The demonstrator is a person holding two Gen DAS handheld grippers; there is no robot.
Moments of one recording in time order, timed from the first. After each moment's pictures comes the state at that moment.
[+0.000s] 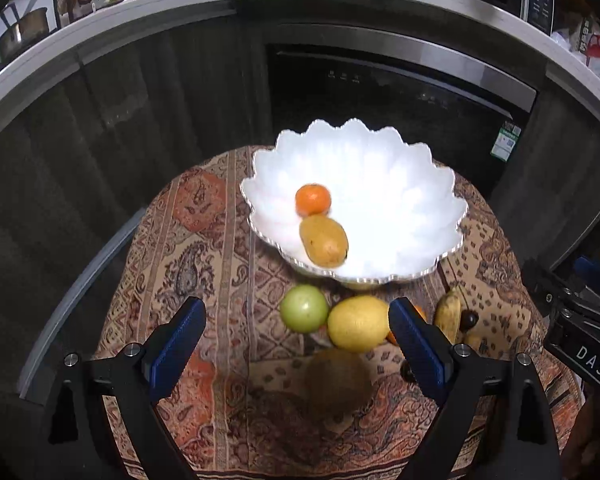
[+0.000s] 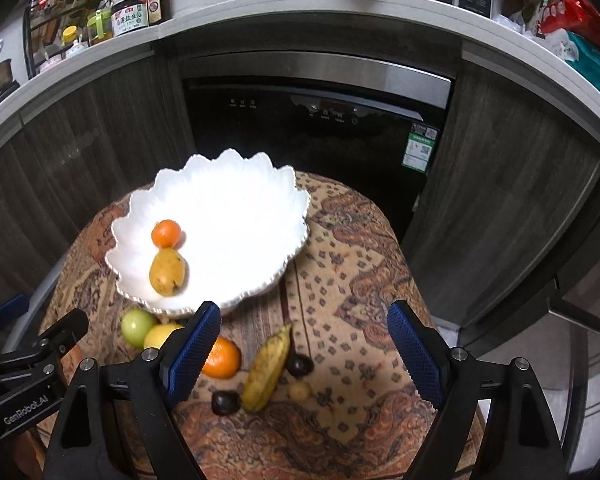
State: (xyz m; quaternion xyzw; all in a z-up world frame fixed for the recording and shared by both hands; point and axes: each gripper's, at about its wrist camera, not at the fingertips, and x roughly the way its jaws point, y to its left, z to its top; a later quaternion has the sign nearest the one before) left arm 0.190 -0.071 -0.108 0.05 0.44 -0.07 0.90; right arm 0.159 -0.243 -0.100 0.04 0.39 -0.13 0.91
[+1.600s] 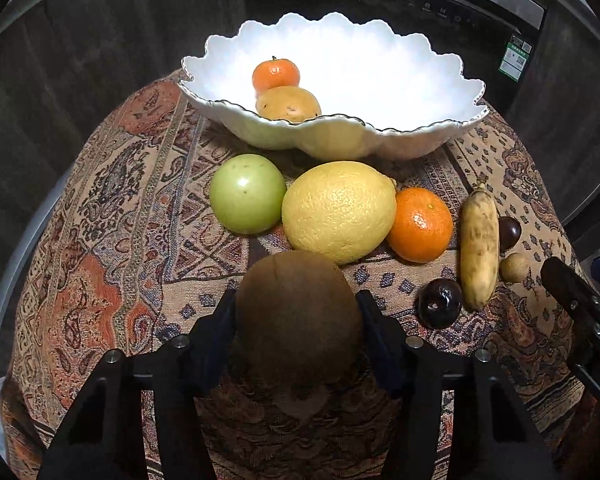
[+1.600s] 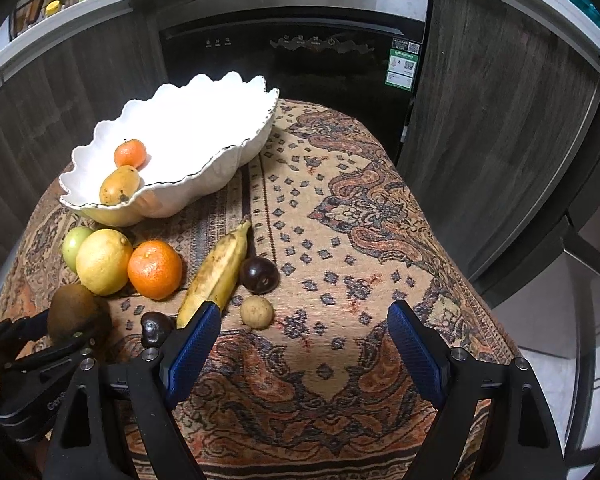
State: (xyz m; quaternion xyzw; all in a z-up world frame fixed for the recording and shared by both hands) left arm 0.181 -0.102 -0.222 0.05 0.50 -0.08 0.86; right arm 0.133 -0.265 -0.193 0.05 0.42 -0.14 0.89
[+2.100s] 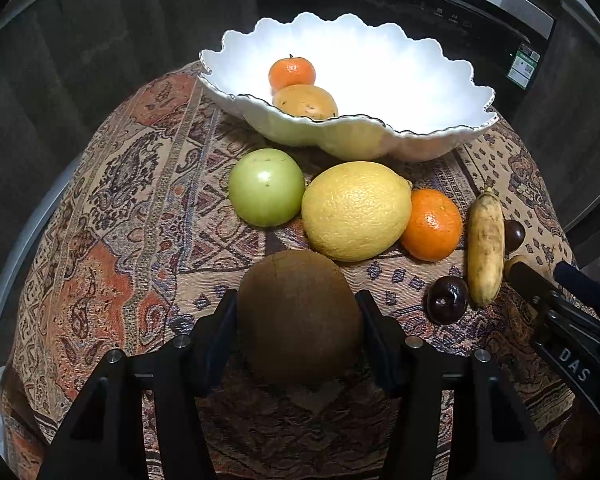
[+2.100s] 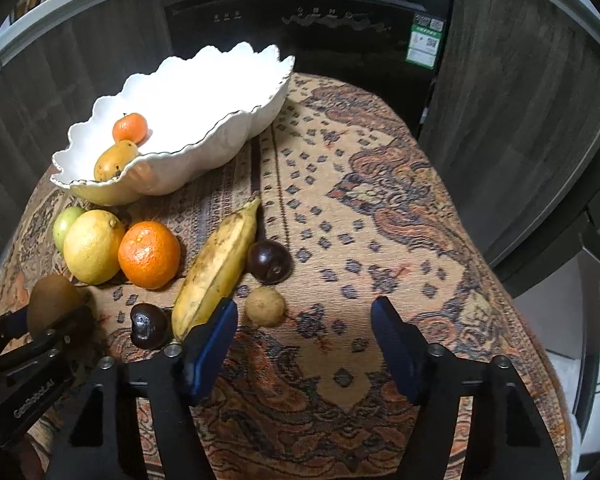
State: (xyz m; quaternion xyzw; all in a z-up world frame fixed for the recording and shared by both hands) left arm 0.179 -0.091 -0.220 0.04 0.51 -0.07 0.86; right arm 0.152 -0.259 -0.217 0.06 0.45 -0.11 0.88
